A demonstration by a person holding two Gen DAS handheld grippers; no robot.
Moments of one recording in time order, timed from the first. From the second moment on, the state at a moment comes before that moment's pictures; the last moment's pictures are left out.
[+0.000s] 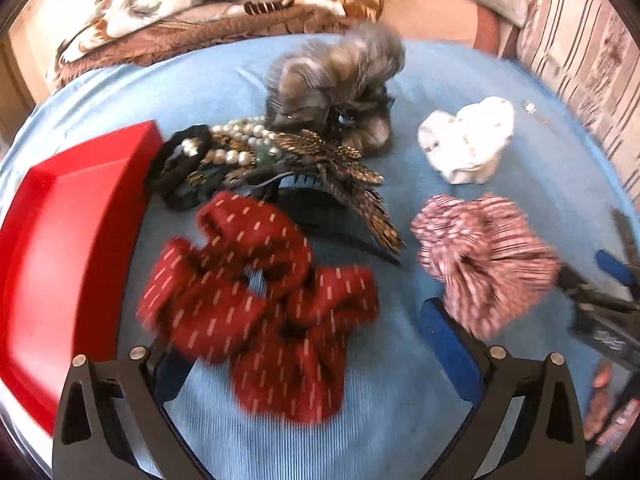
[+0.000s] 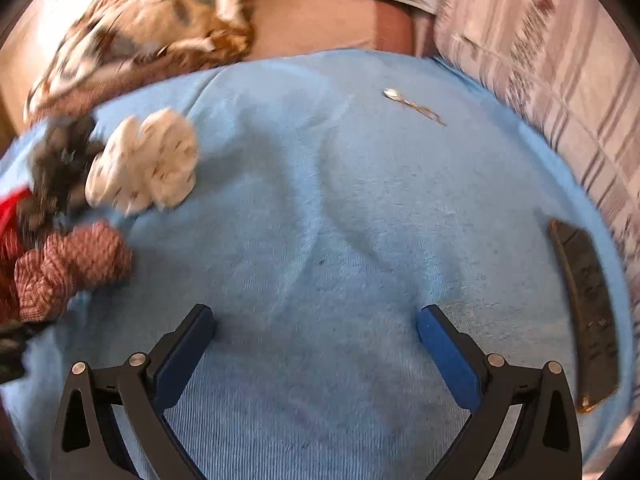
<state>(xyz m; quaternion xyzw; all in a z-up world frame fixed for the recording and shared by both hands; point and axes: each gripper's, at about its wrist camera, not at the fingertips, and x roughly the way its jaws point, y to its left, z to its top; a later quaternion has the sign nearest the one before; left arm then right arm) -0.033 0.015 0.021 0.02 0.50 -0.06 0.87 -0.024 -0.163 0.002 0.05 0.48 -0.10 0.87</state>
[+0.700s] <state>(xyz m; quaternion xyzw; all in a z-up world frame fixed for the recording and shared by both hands) -0.152 0.072 0.146 0.05 0.31 0.03 0.95 -0.113 -0.120 0.112 0.08 0.37 -0.11 0.92</state>
